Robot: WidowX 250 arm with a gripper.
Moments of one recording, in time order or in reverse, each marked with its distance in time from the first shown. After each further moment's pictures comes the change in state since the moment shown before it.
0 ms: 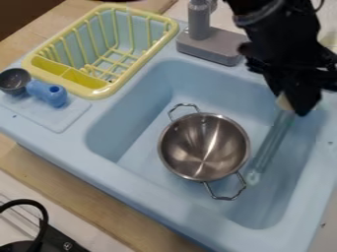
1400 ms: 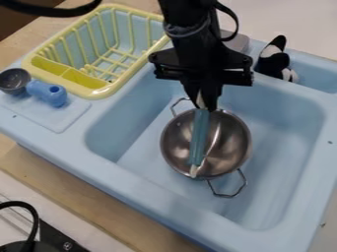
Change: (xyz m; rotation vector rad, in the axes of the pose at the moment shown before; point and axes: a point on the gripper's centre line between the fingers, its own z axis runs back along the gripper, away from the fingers) arm -0.031 0.087 0.010 0.373 -0.002 0.467
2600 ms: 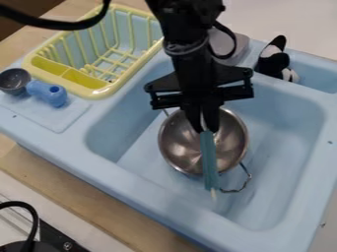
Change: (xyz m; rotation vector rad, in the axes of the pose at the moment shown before) arm -0.021 0.007 -0.006 -0.010 0.105 0.306
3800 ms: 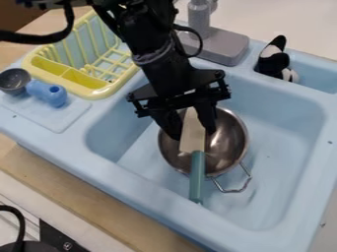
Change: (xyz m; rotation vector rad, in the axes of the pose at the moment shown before) arm -0.002 0.013 -0.003 -0.136 0.026 -0.047
